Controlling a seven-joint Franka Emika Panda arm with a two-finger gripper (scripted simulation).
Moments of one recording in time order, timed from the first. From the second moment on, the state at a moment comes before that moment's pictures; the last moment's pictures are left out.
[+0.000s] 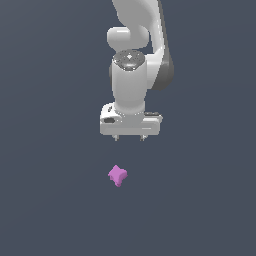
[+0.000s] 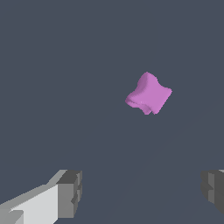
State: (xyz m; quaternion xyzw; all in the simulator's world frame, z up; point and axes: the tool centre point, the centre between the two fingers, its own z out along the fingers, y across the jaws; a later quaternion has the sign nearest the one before) arm 0.027 0.007 0.196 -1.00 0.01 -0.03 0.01
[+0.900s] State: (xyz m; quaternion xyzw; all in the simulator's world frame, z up) arm 0.091 -0.028 0.128 -0.98 0.22 -0.01 0.01
